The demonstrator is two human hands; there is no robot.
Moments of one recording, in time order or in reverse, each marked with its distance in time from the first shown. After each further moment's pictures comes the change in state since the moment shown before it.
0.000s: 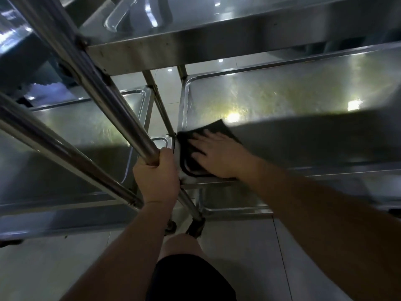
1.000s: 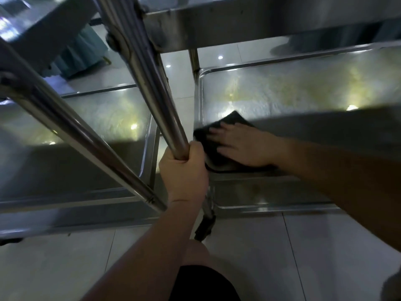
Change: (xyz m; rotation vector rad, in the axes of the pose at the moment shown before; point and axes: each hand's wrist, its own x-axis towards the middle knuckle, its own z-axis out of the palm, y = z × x) left_hand -0.011 0.020 -0.001 -0.034 -0.088 -0.047; right_hand 0.010 0.021 -0.012 -0.157 -0.102 -0.162
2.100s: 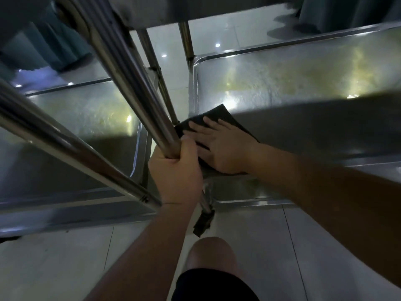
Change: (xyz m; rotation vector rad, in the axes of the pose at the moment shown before) left_hand 0.003 -0.007 -0.003 0.000 -0.006 0.081; right_hand 0.022 -0.046 0.013 0.167 0.056 0.087
